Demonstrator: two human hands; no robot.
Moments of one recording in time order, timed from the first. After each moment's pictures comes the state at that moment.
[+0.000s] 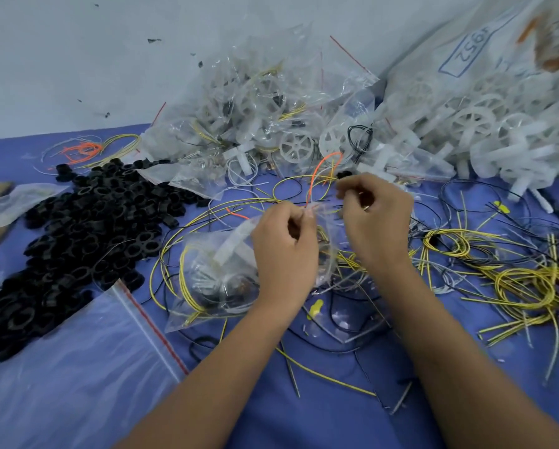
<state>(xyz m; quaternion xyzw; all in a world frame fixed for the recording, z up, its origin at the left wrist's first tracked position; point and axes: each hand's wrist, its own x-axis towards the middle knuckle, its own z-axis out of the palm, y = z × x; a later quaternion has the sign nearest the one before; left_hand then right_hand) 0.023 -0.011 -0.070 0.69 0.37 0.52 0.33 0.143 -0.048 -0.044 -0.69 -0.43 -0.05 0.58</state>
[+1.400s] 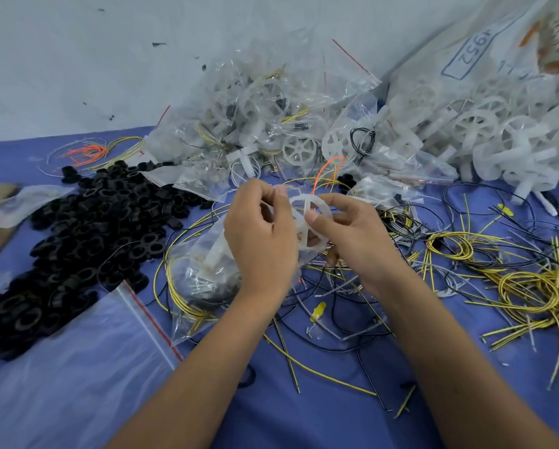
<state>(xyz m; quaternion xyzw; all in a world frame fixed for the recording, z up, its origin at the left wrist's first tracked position) 0.006 0.002 -0.046 0.64 0.37 0.62 0.27 0.123 -0.060 -0.046 -0.59 -0.43 0.32 0.60</state>
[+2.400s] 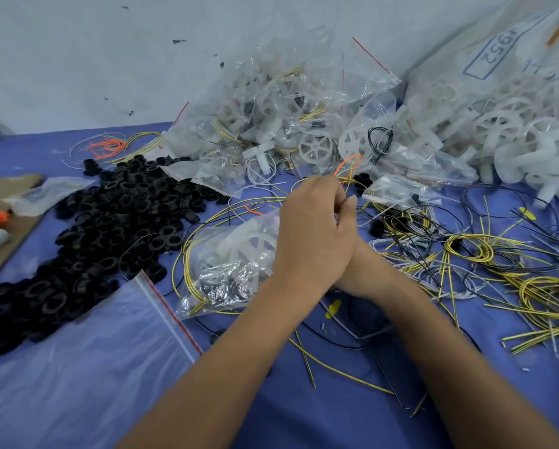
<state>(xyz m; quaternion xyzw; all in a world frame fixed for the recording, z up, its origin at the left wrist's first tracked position) 0.016 -0.020 -0.022 0.78 0.32 0.49 0.21 0.106 -0.057 -0.062 -0.56 -0.63 0.29 0.44</state>
